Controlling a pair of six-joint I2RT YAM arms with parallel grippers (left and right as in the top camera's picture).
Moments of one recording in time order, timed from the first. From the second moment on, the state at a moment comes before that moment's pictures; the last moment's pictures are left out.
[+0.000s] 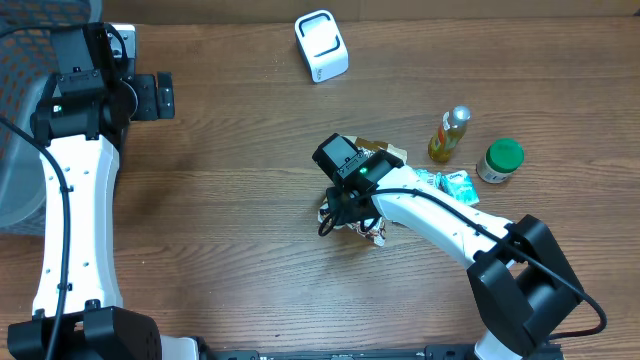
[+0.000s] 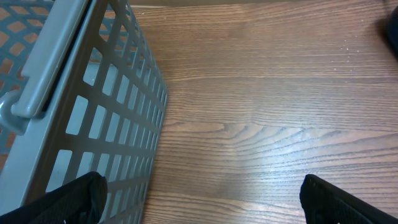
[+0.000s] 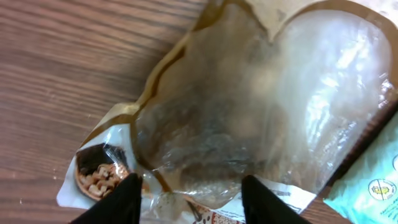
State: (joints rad) left arm 0.15 1.60 1.58 -0.82 -0.08 0.13; right arm 0.70 1.83 1.25 -0.84 0.04 0.48
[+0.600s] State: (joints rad) left arm 0.15 1.60 1.58 -0.82 -0.08 0.13; right arm 0.71 1.86 1.35 -1.01 -0.01 0.36
